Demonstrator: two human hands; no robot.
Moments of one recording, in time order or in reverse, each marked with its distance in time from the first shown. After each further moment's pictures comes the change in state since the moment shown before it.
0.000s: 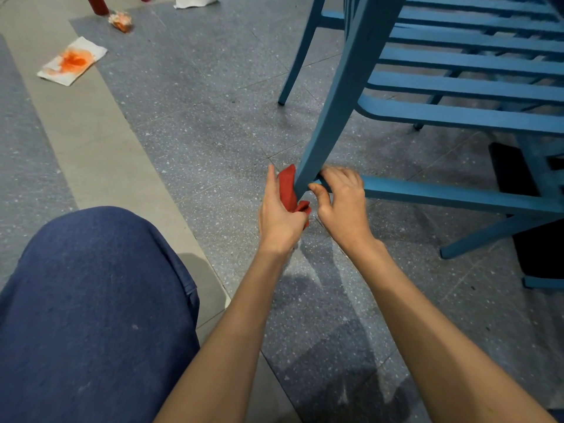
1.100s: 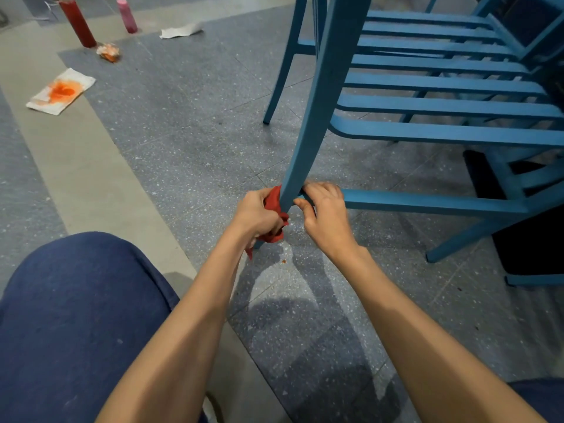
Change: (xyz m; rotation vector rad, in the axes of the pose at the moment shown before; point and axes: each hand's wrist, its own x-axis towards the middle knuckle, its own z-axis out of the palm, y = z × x) left_hand 0.022 0.049 -0.026 0.343 -0.298 -0.139; right_hand 0.002 -0.005 -0.006 -0.004 -0.056 0.030
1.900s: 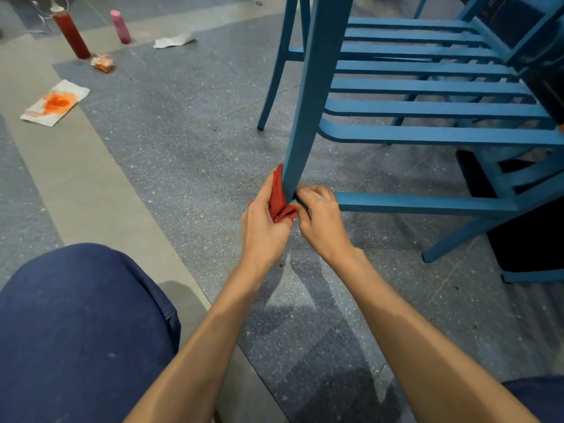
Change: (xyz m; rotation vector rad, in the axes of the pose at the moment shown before) left_hand -0.021 -0.008 0.031 -0.034 0.275 0.465; right_hand 0.001 -0.002 -0.006 0.025 -0.007 -0.039
